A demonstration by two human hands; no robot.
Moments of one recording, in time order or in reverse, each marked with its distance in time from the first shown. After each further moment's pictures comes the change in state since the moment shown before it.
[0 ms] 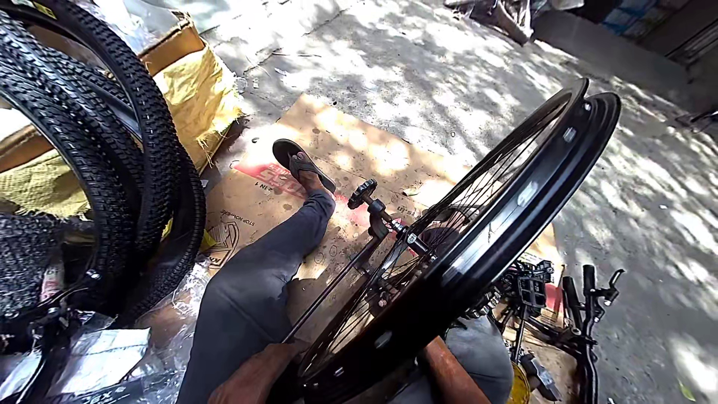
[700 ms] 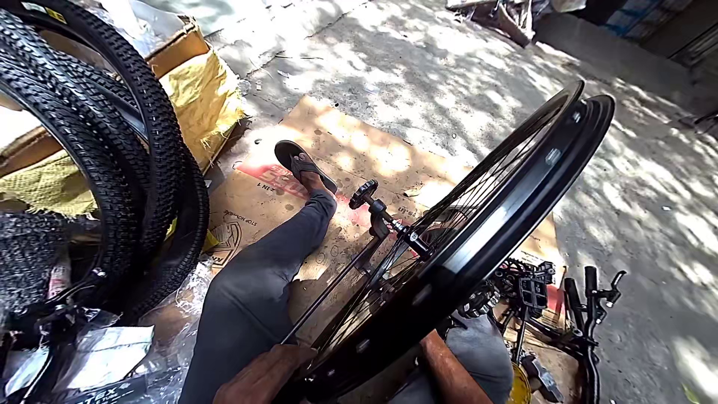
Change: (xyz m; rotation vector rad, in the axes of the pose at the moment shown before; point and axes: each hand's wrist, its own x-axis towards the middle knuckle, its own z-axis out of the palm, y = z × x) left_hand -0.002 -0.023 0.026 -0.018 0.241 0.230; right_hand 0.002 0.003 0.006 -0.034 -0.026 0.021
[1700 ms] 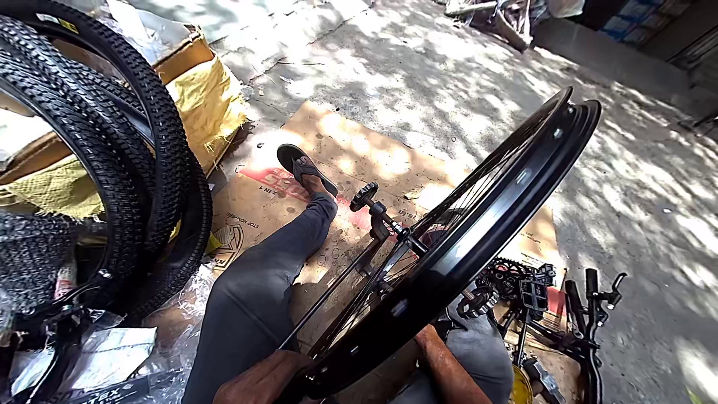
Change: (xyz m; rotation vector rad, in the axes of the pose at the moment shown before) left_hand -0.002 0.002 0.000 0.064 0.042 0.010; right_hand -0.045 -0.053 -0.042 -0.086 -0.102 0.102
